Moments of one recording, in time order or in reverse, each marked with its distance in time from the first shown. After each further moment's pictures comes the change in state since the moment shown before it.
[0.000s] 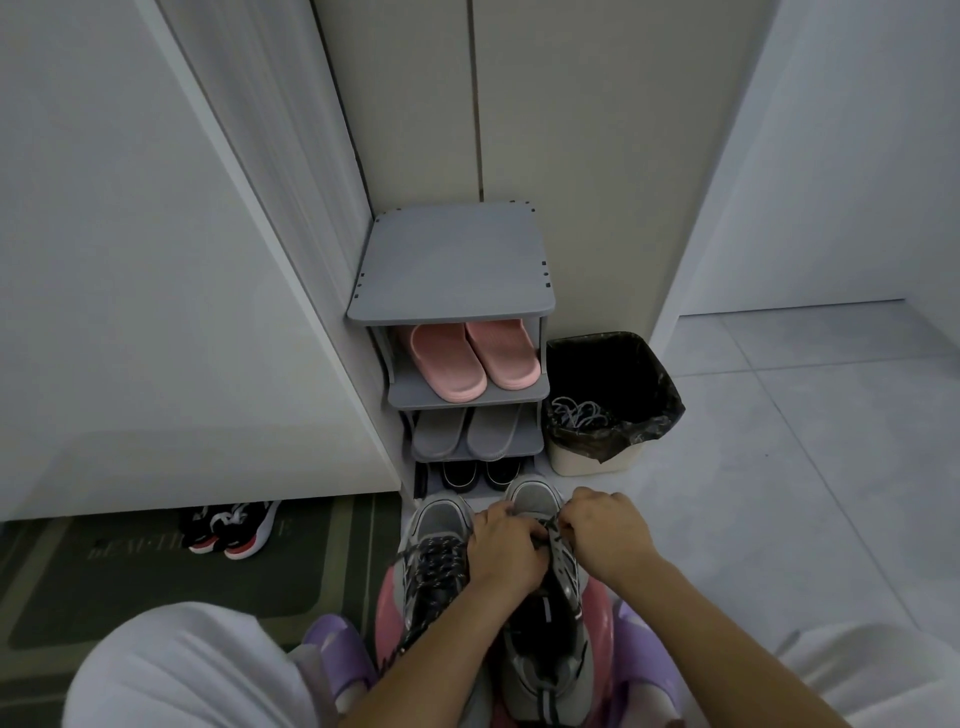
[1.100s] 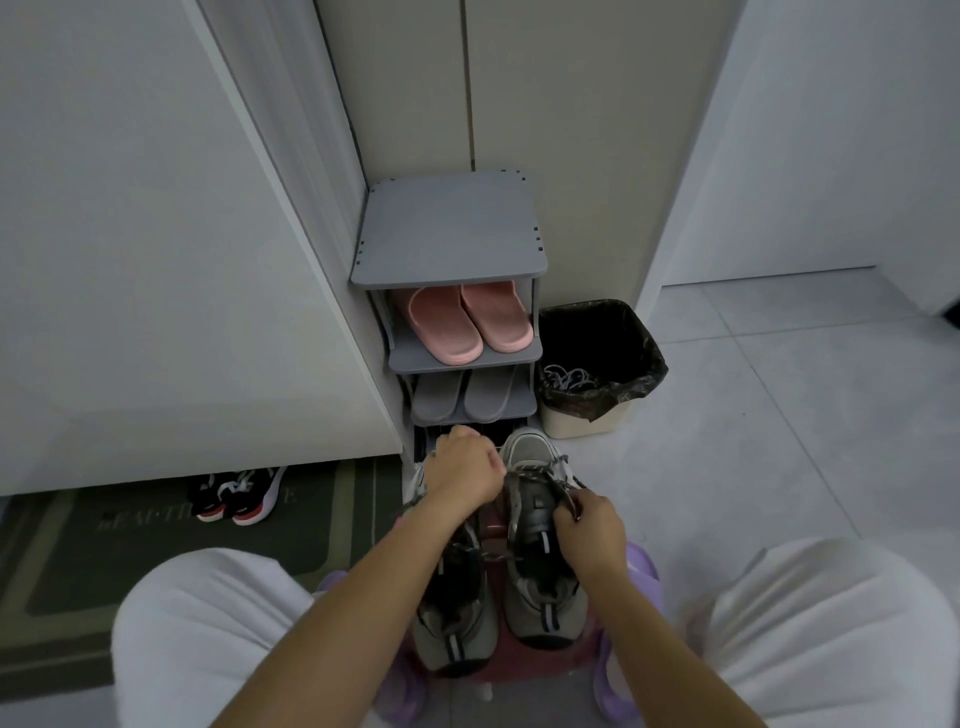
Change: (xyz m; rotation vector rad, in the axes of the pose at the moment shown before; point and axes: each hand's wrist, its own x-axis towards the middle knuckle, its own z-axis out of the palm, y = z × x) left_hand 0.002 -0.022 -0.051 0.120 0.104 0.002; right_hand -0.050 -0.052 0.032 0.904 0.206 0.645
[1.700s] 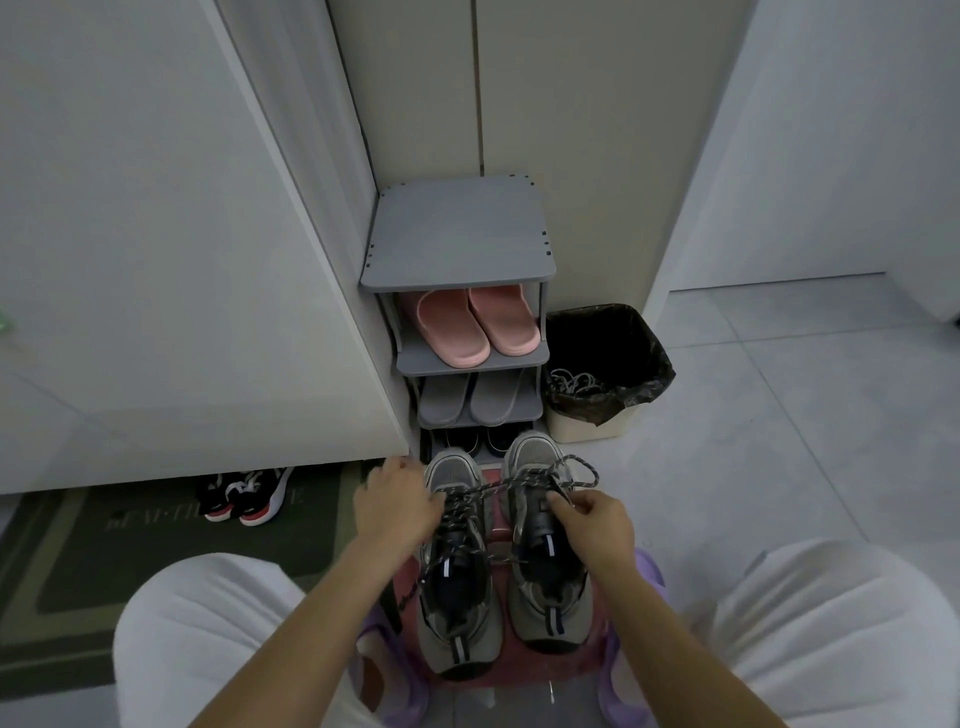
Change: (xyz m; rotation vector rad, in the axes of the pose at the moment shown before) left_hand -0.041 -0.060 -0.024 0.238 0.101 -0.077; right_hand 0.007 -0.002 -0.001 0.133 -0.032 0.094
